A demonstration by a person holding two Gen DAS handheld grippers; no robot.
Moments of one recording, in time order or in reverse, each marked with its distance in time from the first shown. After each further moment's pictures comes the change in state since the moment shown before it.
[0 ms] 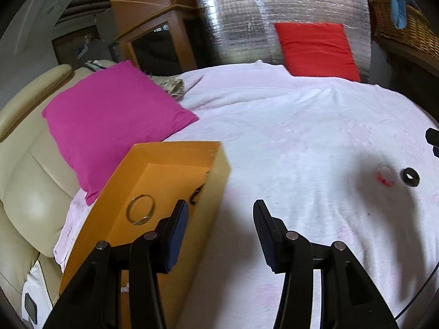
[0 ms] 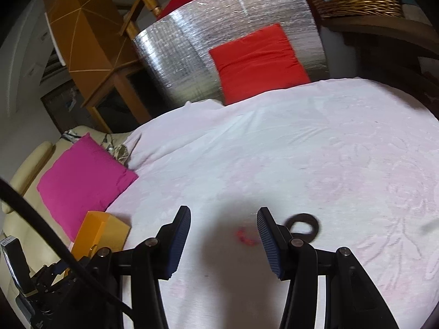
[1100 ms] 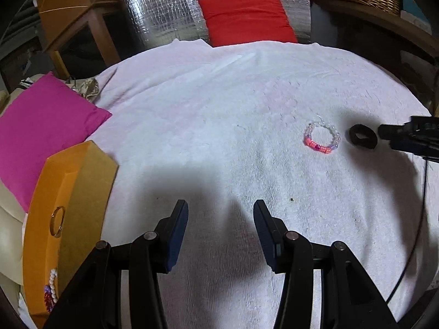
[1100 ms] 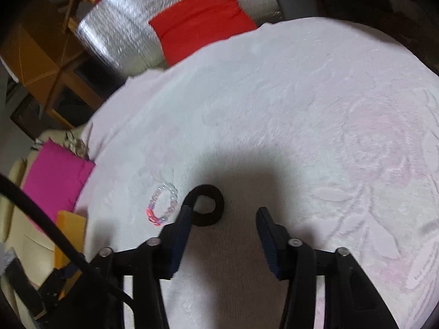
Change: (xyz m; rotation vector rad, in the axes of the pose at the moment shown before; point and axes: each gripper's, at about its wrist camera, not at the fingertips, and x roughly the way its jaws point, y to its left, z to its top) left arm 0.033 -0.113 -0.006 0.177 0.101 -0.231; right arm 0.044 -0.109 -0.007 0.158 0.244 -0.096
